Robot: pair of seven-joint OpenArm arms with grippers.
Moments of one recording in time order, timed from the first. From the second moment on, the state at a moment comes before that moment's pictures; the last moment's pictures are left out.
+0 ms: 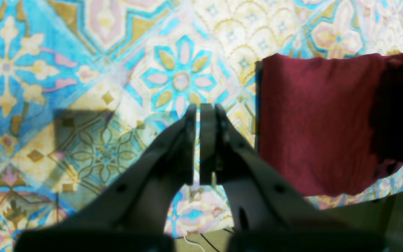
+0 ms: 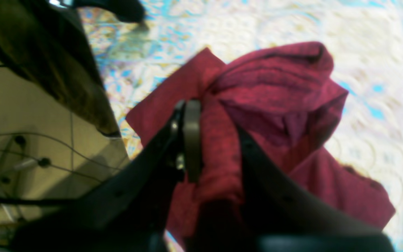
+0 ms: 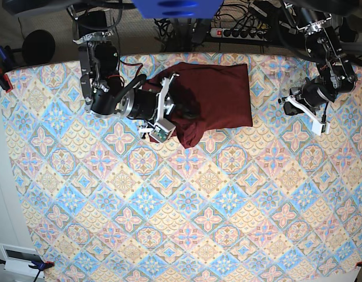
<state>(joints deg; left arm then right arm) 11.2 -14.7 -31.2 102.9 -42.2 -16.3 74.9 -3.5 7.2 -11.3 107.0 39.4 42.7 -60.9</state>
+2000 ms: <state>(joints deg) 14.7 -23.2 -23.1 103.0 -60.2 -16.7 71.3 1.2 7.0 -18.8 103.2 29.1 42.7 -54.6</state>
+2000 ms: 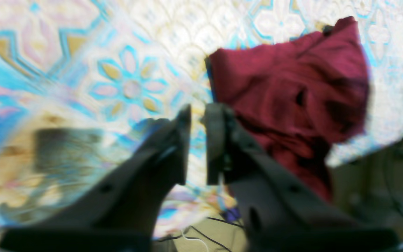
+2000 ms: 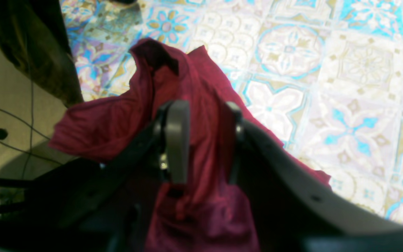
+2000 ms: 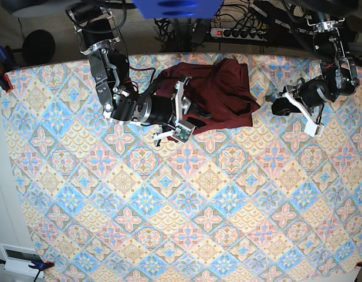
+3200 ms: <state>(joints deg) 8.7 -10.1 -32.1 86.1 -71.0 -16.5 78.5 1.5 7.1 -18.9 103.2 29.0 42.7 -54.8</state>
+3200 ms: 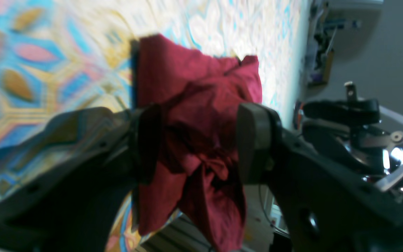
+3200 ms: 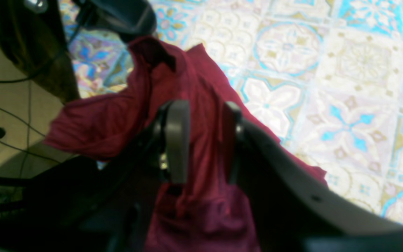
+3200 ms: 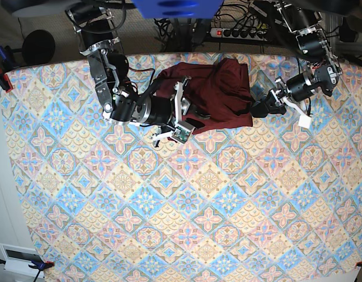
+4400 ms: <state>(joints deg) -5.3 -10.1 -23.9 75.8 -64.3 -16.3 75.3 1.3 6.9 -18.6 99.6 29.2 42.7 -54.8</state>
